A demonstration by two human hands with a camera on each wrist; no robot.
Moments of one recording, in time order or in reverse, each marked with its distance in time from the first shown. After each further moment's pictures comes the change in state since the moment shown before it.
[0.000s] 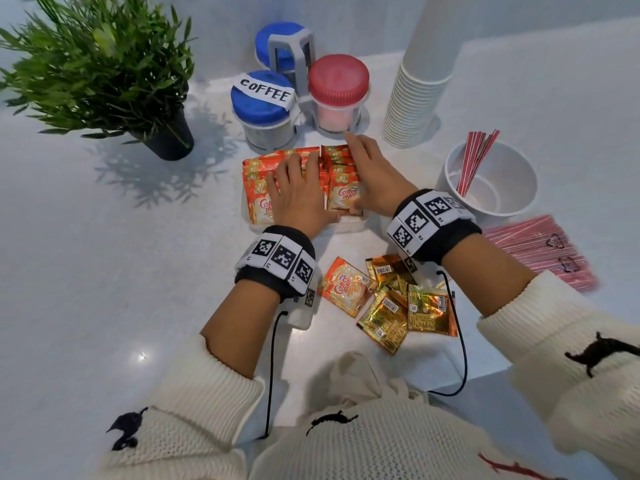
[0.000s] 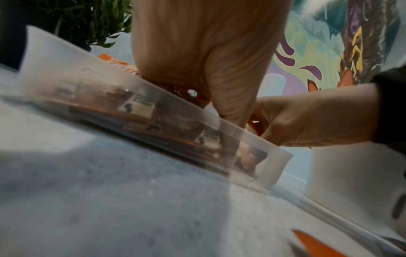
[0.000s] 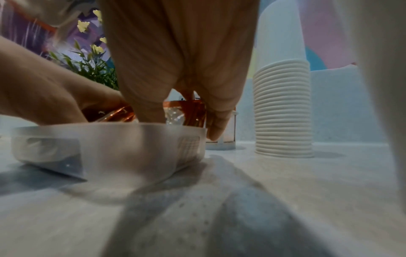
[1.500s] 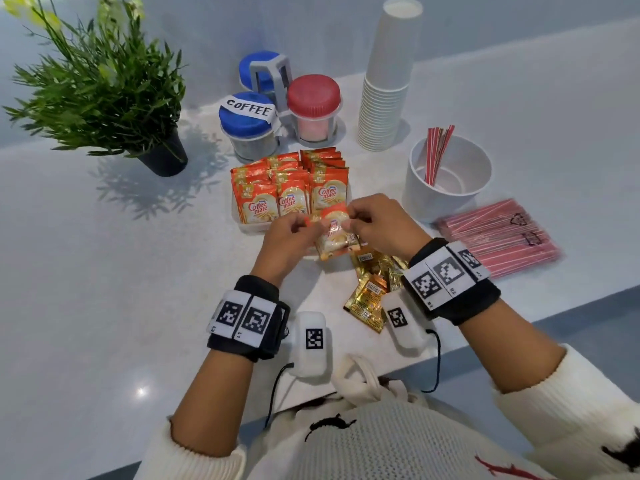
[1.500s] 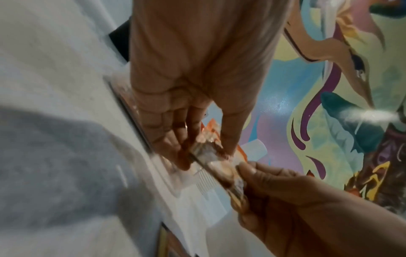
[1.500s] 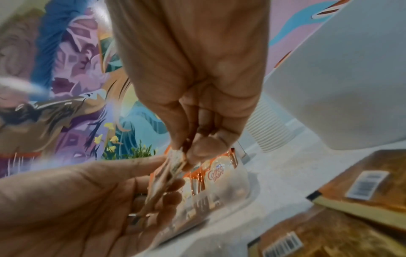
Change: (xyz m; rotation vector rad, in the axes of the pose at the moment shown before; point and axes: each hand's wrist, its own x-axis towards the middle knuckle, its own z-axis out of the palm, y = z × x) left_hand -0.079 0.003 -0.022 -1.099 -0.228 -0.208; right_hand -0.098 -0.029 -0.004 0.307 0.066 0.141
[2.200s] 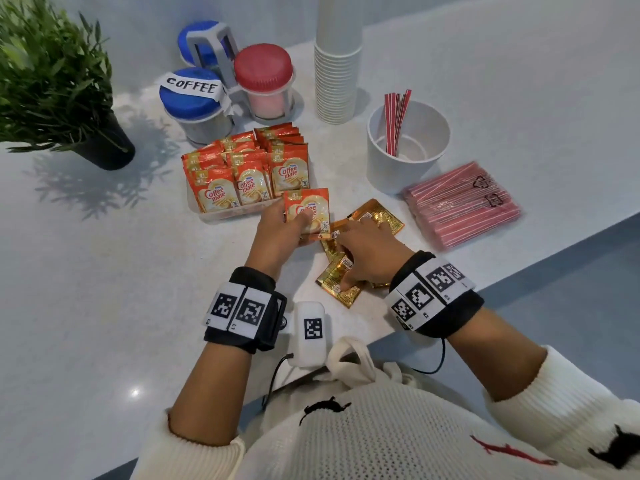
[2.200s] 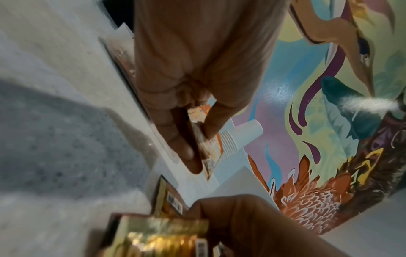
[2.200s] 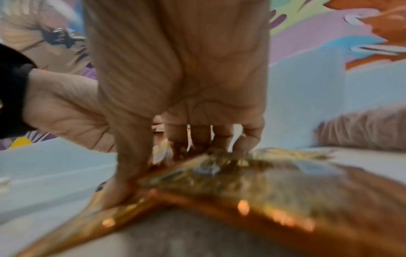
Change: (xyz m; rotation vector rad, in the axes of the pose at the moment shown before) left_hand -0.006 -0.004 0.037 -0.040 -0.057 -0.042; right_hand -0.046 0.033 0.018 -0.543 -0.345 0.094
